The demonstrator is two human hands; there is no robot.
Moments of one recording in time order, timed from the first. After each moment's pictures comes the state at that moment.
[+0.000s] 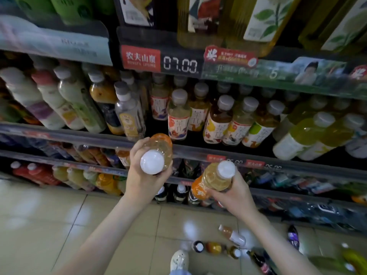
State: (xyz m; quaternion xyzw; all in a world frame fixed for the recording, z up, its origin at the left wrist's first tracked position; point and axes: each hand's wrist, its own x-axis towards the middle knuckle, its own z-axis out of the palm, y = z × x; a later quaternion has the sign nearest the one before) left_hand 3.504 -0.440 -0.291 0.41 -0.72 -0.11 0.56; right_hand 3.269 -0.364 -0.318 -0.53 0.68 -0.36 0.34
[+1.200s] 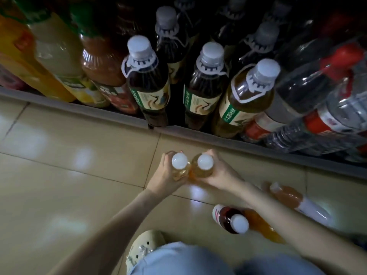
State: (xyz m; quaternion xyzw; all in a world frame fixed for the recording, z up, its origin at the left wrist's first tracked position) left_hand 3.482 -0.355 -1.062 0.55 -0.71 -0.36 0.26; right_hand 3.280 -0.362 -1.045 -0.64 0.61 -0.15 0.45
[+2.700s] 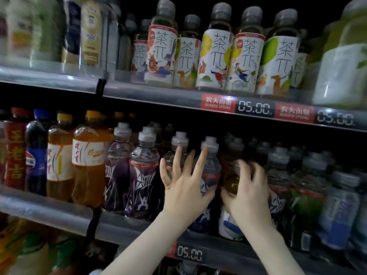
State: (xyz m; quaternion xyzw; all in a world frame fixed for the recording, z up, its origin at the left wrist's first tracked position) left_hand 3.318 -0.528 -0.631 0.45 -0.73 0.19 0.48; right_hand 3.174 -0.490 -0.625 -0.60 0.60 -0.44 -0.29
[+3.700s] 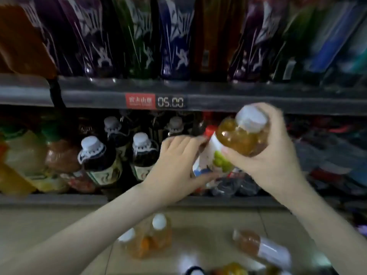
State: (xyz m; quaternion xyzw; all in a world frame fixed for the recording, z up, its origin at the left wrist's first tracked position) left_hand 3.338 -0.397 -0.800 0.29 -0.89 -0.07 0.34; right_hand 3.170 -0.317 -0.749 -0.62 0.58 -0.52 0.11
